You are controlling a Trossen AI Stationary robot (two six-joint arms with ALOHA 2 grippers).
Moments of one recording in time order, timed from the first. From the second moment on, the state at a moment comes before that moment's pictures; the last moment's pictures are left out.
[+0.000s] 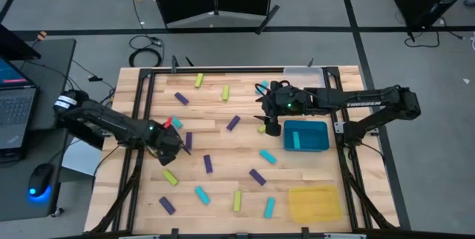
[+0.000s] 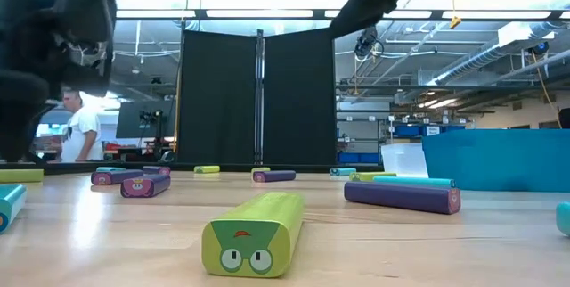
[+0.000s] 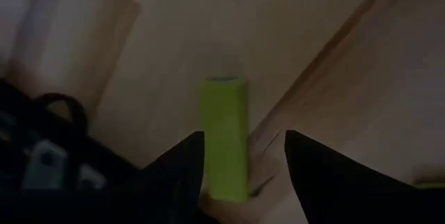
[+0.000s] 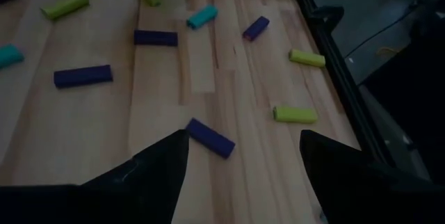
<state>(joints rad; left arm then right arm) -0.27 1.15 0.57 -1.05 -0.11 -0.88 -0.06 1.34 1.11 -0.42 0.18 -0.11</state>
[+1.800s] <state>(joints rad) -0.27 1.11 0.42 -0.87 -0.14 -0.92 -0.05 1.34 1.11 -0.36 0.18 -0.09</state>
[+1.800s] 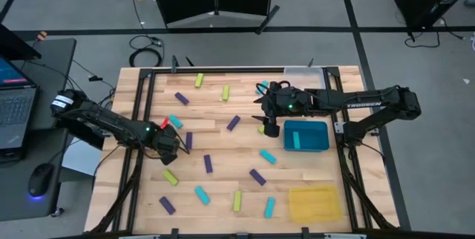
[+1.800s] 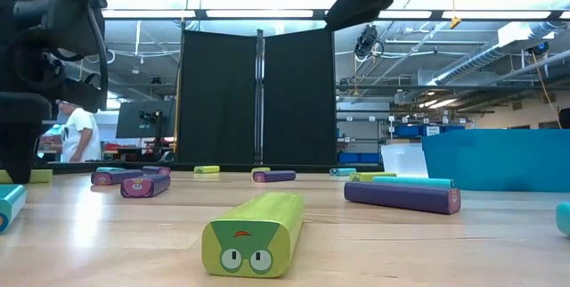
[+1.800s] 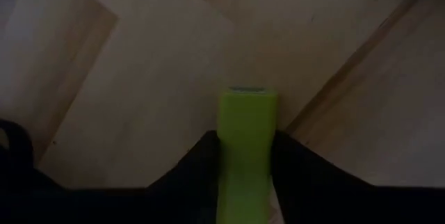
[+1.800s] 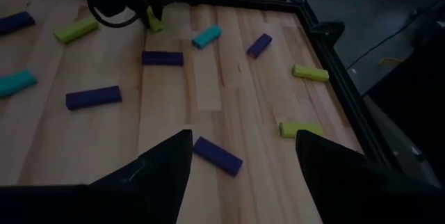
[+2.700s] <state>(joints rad) -0.22 1.34 0.83 0.16 -0.27 -0.22 0.10 0.96 1.11 -0.14 0.28 -0.12</state>
